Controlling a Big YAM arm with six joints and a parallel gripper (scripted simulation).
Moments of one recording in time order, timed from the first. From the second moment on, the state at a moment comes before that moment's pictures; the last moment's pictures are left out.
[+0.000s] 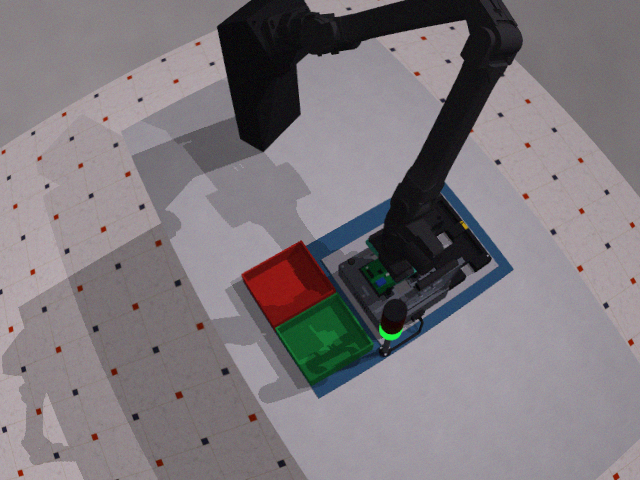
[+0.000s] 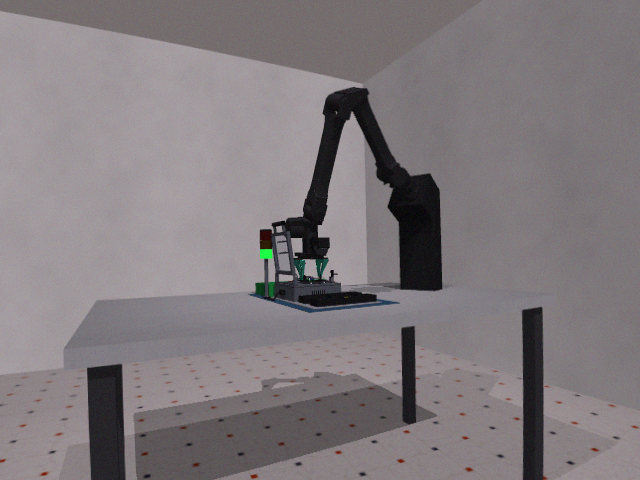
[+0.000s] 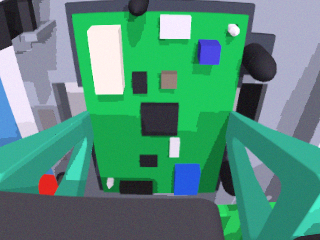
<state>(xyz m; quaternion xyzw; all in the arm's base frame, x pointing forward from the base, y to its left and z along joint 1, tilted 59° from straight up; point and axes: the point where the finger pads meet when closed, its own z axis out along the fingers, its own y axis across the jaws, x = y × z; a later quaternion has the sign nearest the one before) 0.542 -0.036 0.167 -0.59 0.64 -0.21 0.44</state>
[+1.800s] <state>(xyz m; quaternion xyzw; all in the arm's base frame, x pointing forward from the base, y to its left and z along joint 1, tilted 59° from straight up) 0.540 -0.037 0.168 -0.59 0.64 -0.21 0.44</state>
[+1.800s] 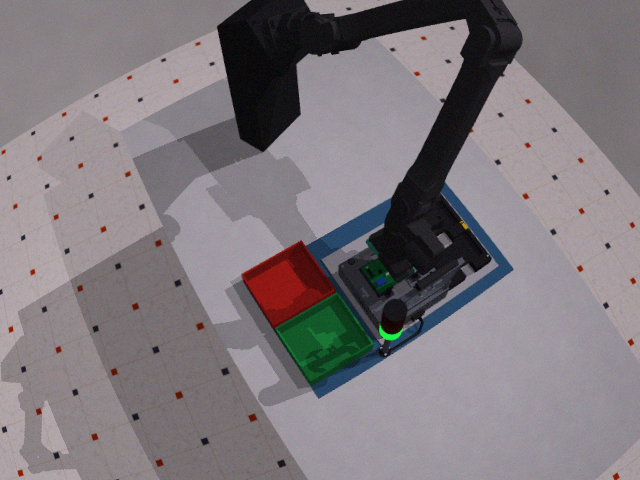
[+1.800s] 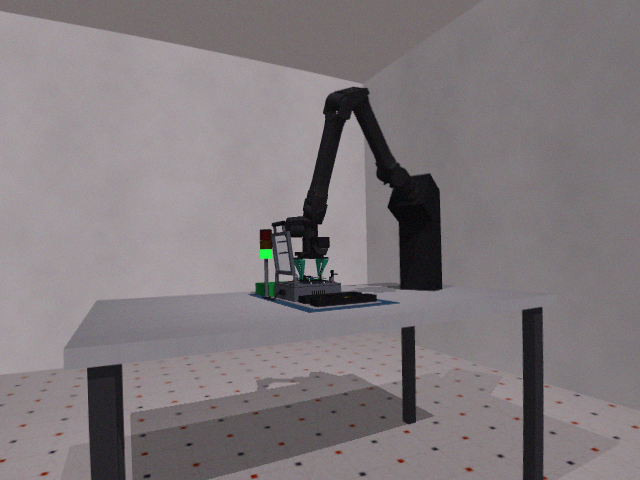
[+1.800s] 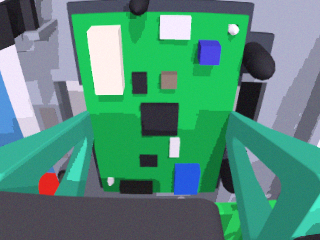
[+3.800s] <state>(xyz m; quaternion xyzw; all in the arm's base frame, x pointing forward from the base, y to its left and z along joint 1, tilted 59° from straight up) 0.529 -0.038 0.174 -0.59 0.64 -0.21 0.44</state>
